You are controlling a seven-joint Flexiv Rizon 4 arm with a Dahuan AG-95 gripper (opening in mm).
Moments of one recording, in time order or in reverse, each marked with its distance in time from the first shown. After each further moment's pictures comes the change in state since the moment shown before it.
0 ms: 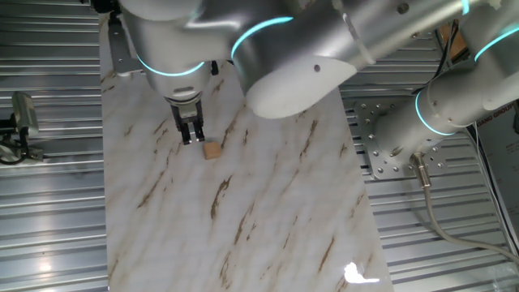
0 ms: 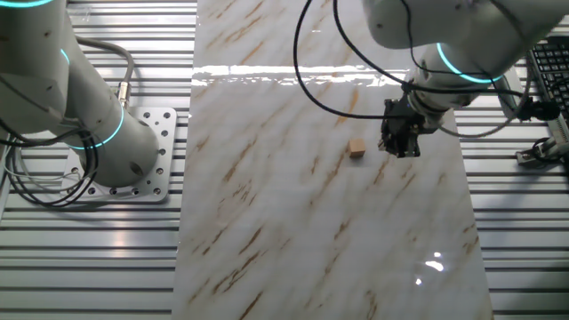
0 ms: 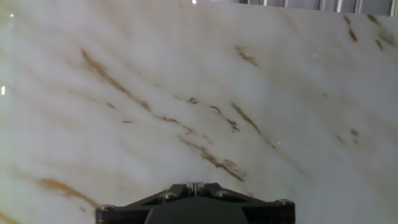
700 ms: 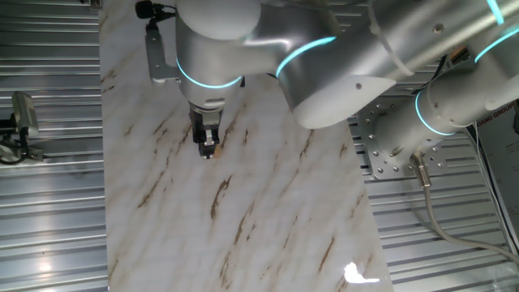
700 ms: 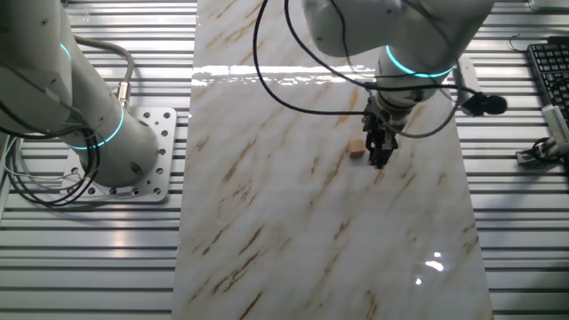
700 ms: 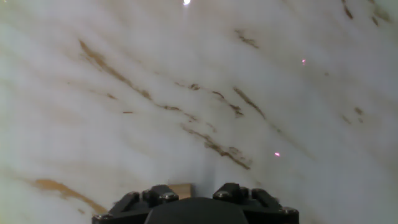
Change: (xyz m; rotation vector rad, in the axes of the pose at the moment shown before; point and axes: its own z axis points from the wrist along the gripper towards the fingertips) arm 0.013 0.006 0.014 0.050 -0.099 0.068
